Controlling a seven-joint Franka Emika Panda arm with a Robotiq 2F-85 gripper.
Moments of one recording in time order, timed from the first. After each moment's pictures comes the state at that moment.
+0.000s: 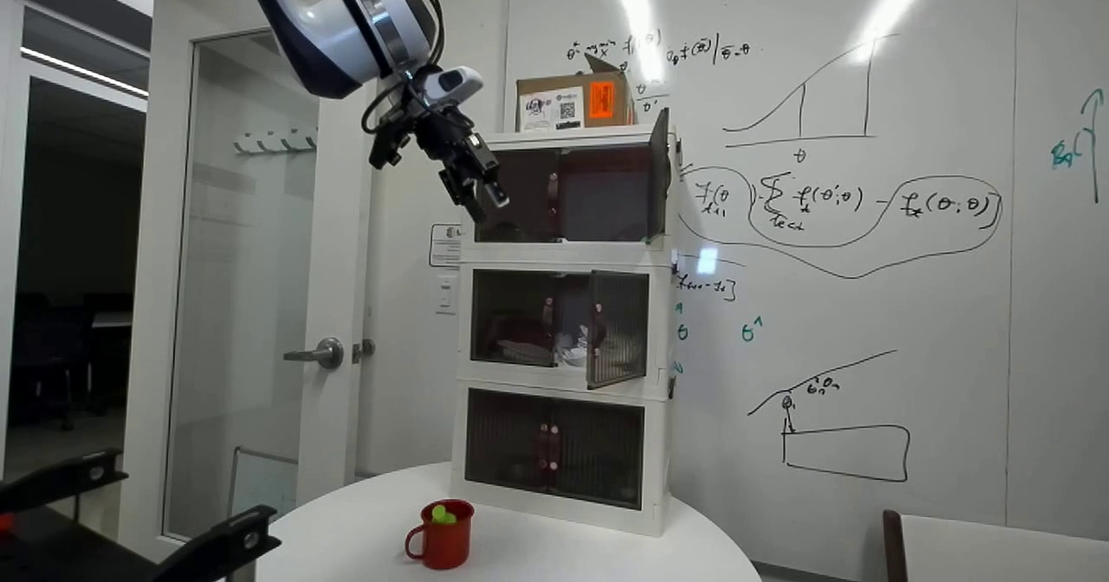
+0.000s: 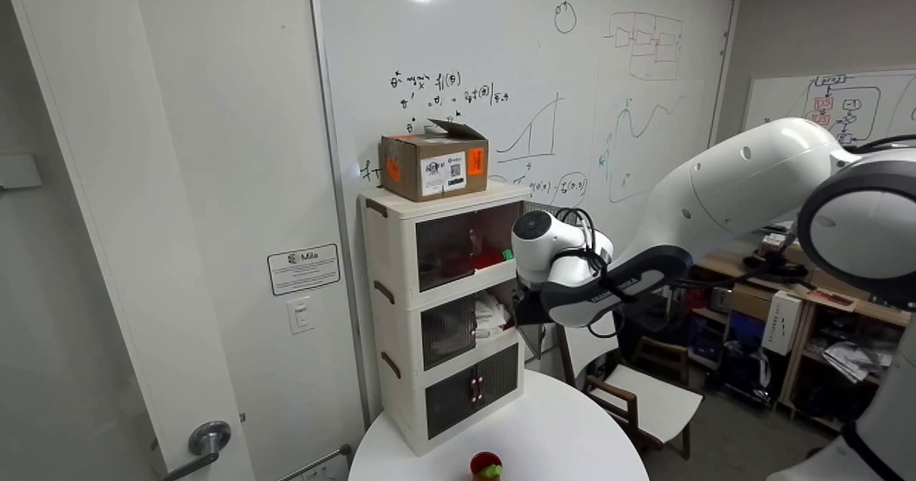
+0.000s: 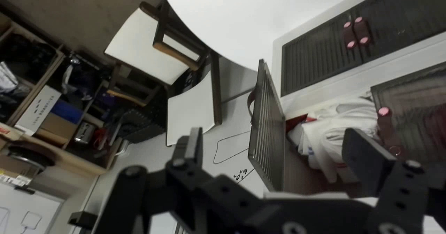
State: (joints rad) arm -0.57 -0.03 0.64 -2.23 -0.80 2.44 1.22
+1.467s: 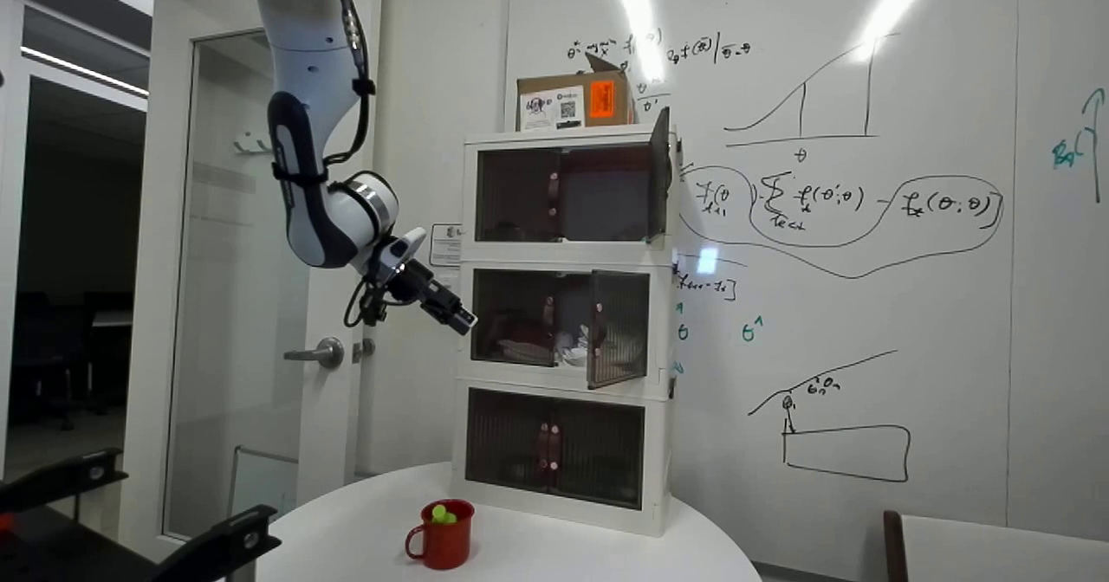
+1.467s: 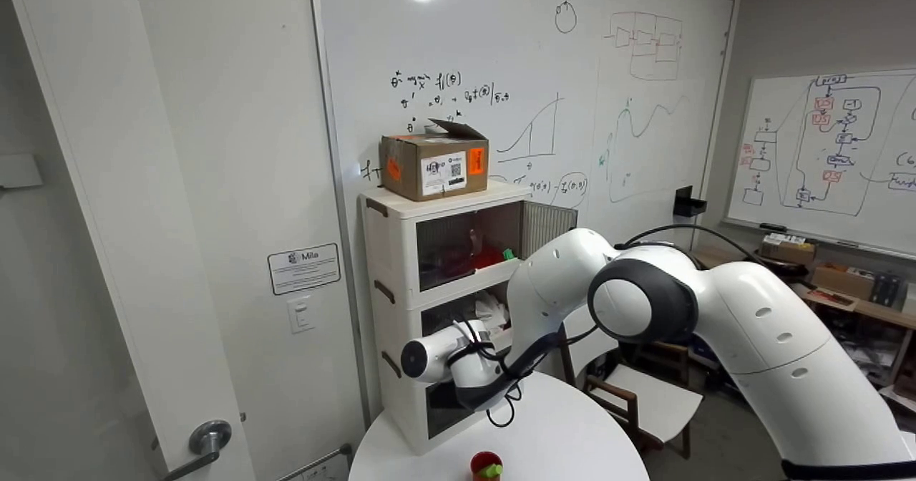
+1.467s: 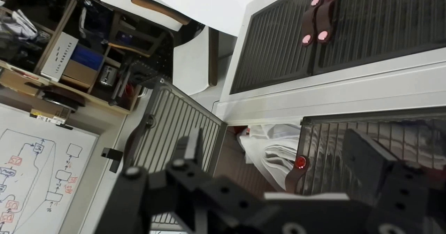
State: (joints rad) arm 0.20 0.76 0.18 -1.63 -1.38 2.08 1.93
